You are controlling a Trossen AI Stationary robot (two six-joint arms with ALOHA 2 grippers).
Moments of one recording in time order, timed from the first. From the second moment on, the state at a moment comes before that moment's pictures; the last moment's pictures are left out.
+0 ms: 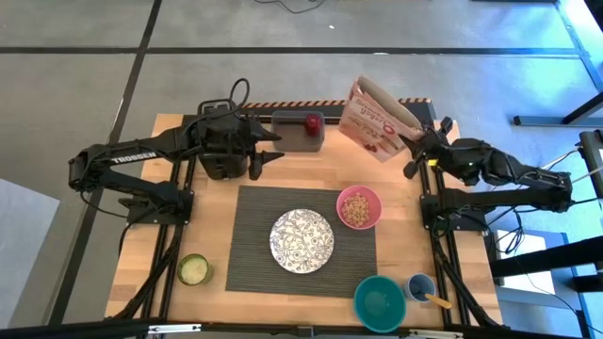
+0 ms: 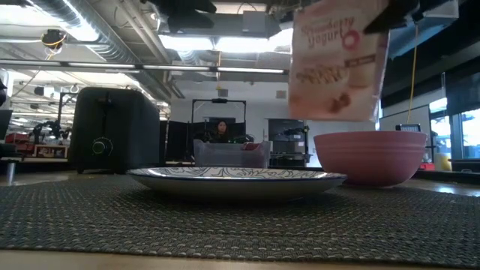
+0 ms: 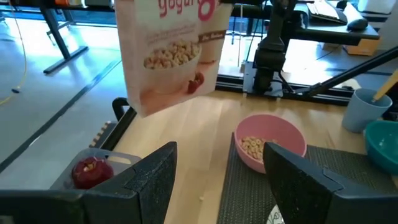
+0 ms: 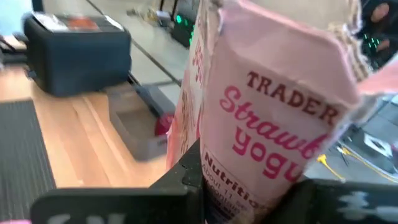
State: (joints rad) left arm 0.29 1.12 1.06 -0.25 0.06 0.01; right arm -0.10 0.55 0.81 -0.55 0.64 -0.11
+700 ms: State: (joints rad) left arm 0.29 1.12 1.06 -0.25 0.06 0.01; right arm -0.51 0.55 0.52 -0.42 0.39 -0.04
